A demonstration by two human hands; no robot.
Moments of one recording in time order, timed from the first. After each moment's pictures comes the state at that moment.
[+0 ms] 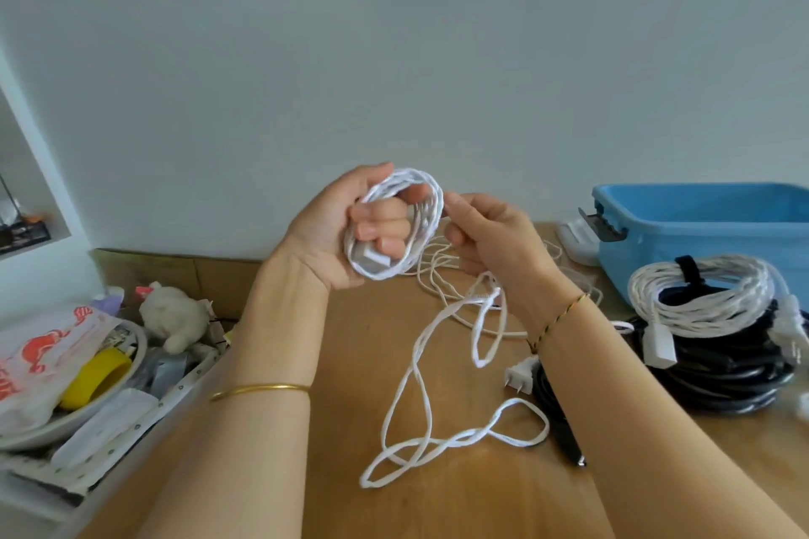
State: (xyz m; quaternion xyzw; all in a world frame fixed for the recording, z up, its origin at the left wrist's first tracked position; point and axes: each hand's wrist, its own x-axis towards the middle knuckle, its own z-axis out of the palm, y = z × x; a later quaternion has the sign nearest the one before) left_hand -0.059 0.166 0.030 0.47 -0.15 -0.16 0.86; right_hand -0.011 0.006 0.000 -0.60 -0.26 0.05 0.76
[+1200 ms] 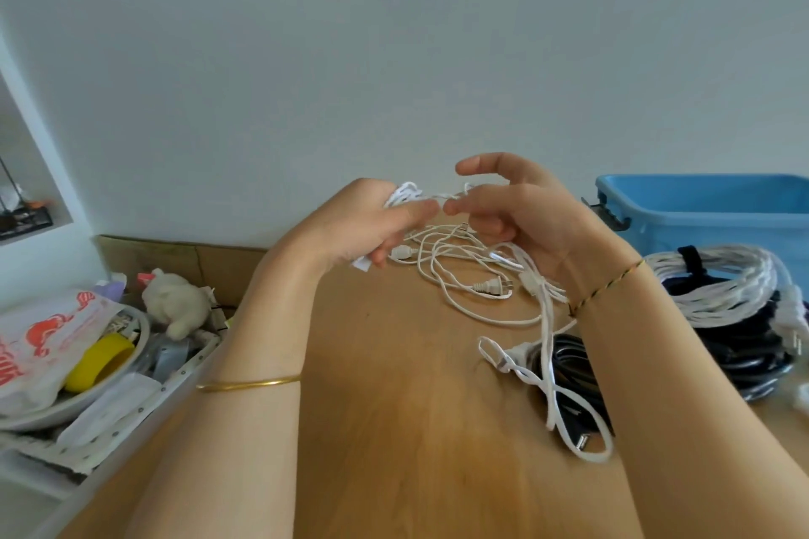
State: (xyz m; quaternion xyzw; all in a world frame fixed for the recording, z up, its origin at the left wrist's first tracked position) left_hand -0.066 0.157 0.027 0.91 -0.05 0.14 0.39; right_hand -0.012 -0.017 0.026 -0.62 -0.27 0.12 0.73
